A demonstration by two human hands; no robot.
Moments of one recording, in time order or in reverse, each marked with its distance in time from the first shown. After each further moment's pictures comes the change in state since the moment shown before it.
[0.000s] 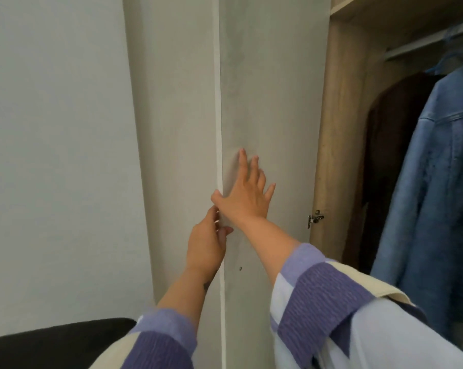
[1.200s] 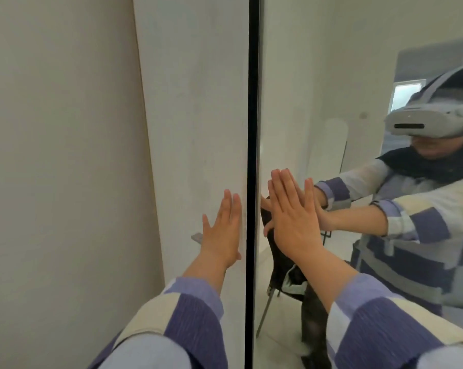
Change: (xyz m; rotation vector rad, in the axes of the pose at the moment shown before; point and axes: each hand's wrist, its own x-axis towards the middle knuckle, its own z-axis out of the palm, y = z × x) left_hand -0.090 0.203 0.213 0.347 -0.731 0.471; right_hand -0.152 0.271 -0.254 -1.253 0.072 0.096
